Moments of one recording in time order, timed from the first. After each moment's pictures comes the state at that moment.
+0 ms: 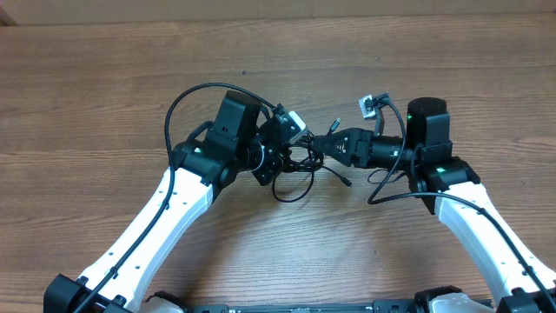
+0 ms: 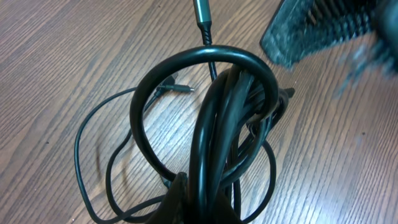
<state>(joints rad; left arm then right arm) -0.47 1.45 1.12 -0.59 0.37 0.33 0.19 1.35 0.81 -0.08 -0.99 0.58</state>
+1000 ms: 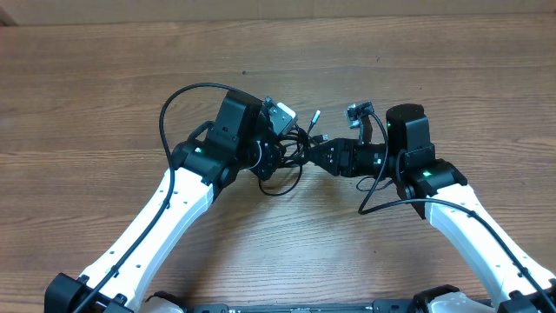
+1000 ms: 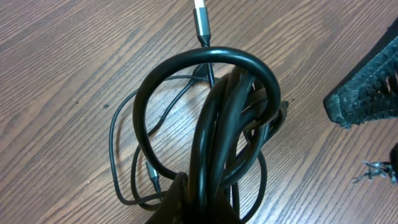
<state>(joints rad) -0.47 1.45 1.12 -0.59 0.22 0.15 0.28 1.35 0.81 -0.16 -0.84 0.52</state>
